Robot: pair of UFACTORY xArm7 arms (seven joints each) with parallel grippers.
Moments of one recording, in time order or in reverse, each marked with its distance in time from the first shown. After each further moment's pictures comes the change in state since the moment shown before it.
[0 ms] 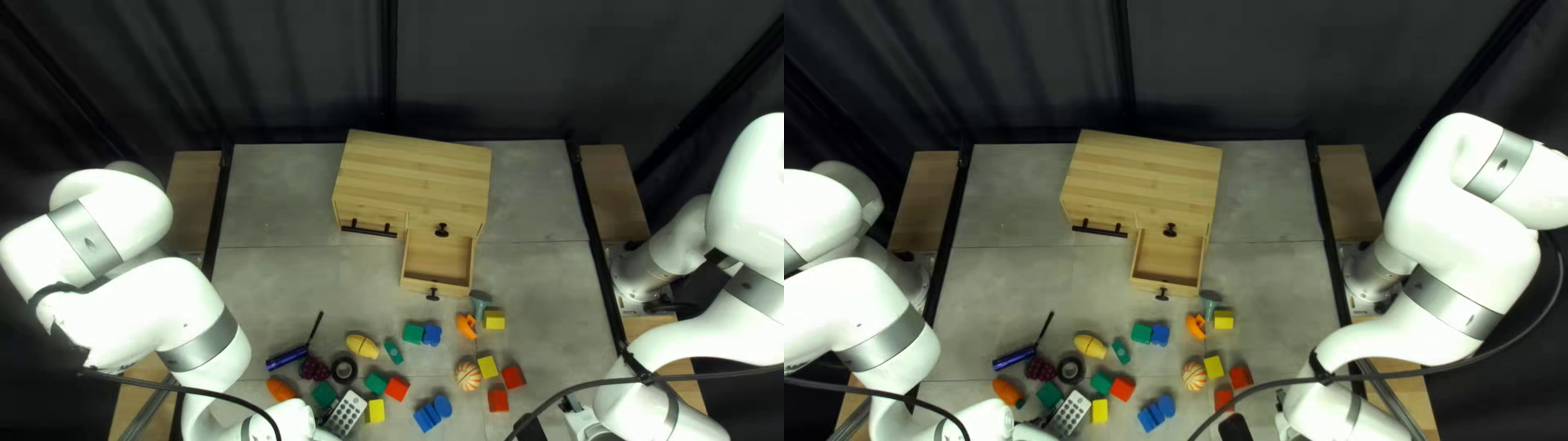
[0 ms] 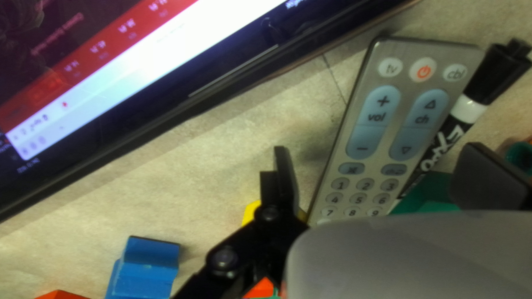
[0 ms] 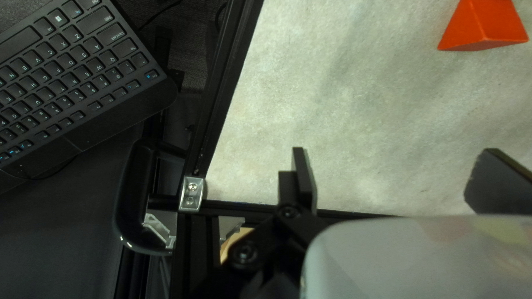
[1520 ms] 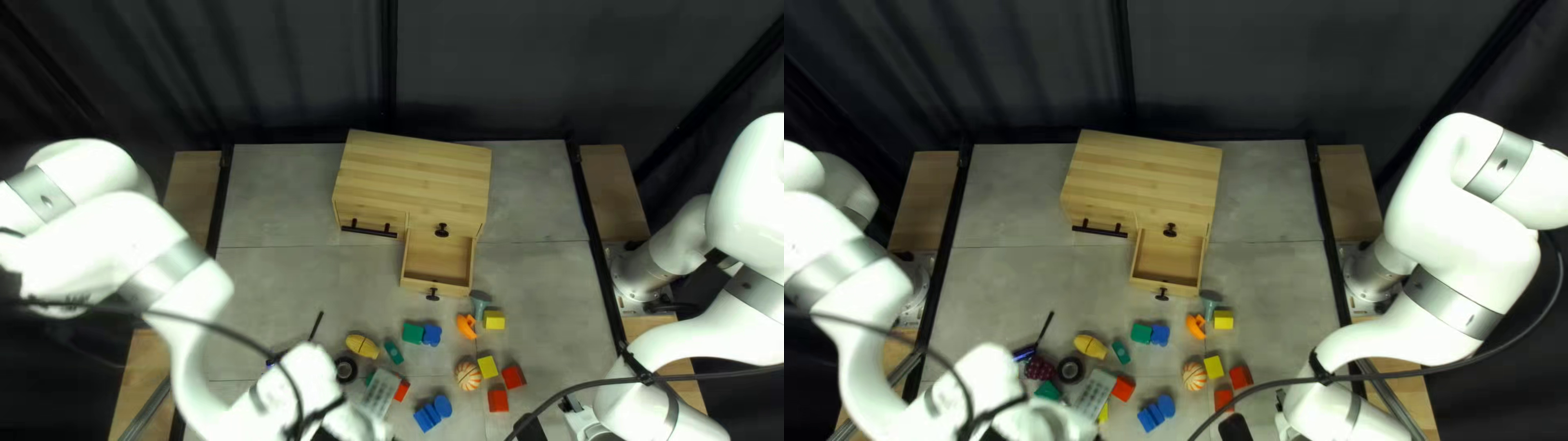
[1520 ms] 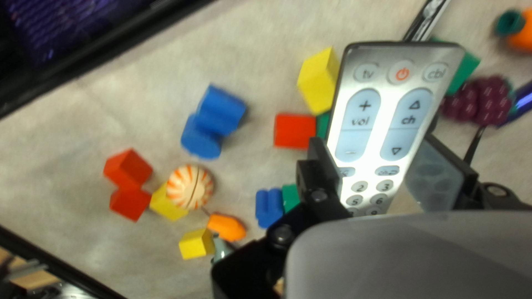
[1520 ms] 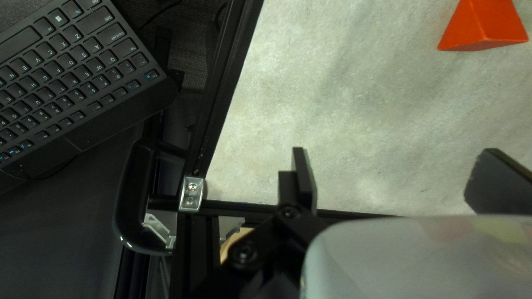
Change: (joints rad) left arm 0.277 -0.207 0.010 0.179 -0.322 0.124 0.446; right arm 0.000 0.000 0.000 0.000 0.000 0.000 0.000
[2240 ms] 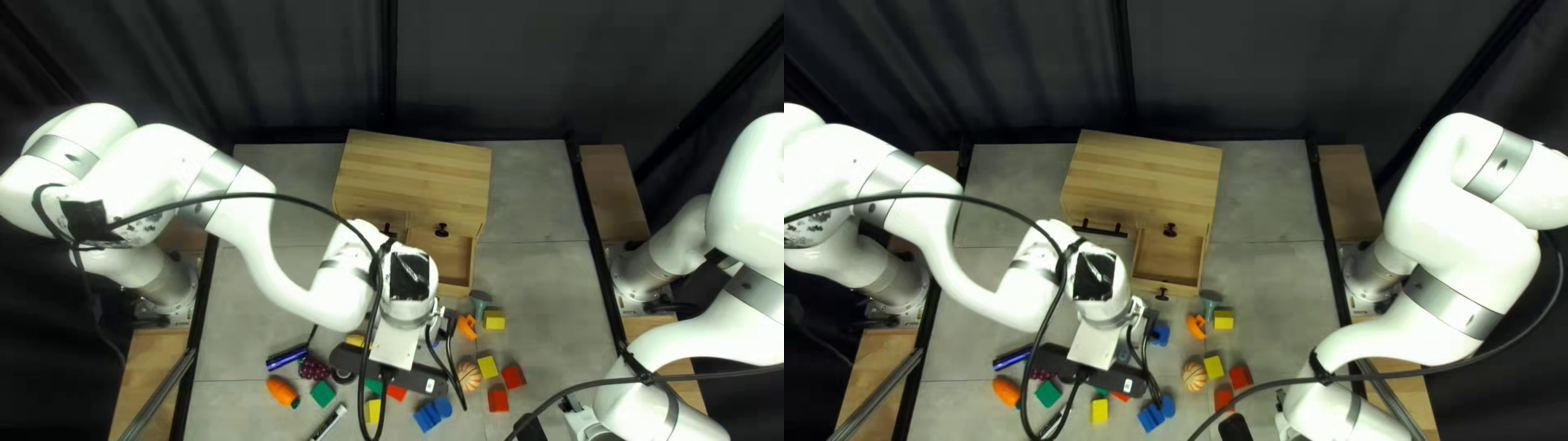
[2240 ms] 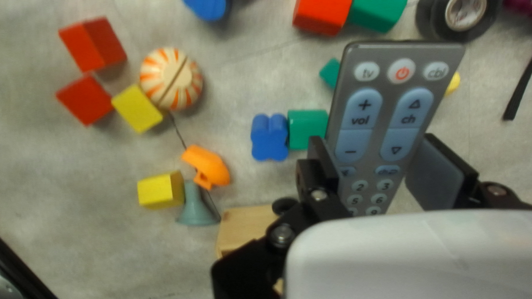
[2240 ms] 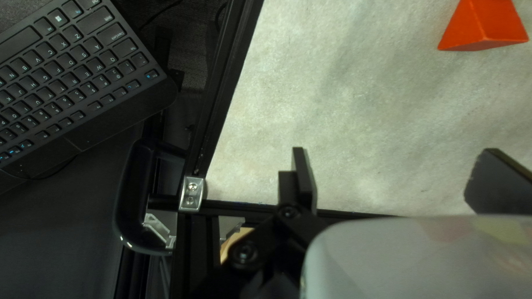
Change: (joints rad) left arm 0.178 -0.017 0.052 0.038 -0.160 0.026 0.152; right arm 0.000 0.000 0.000 0.000 0.000 0.000 0.000
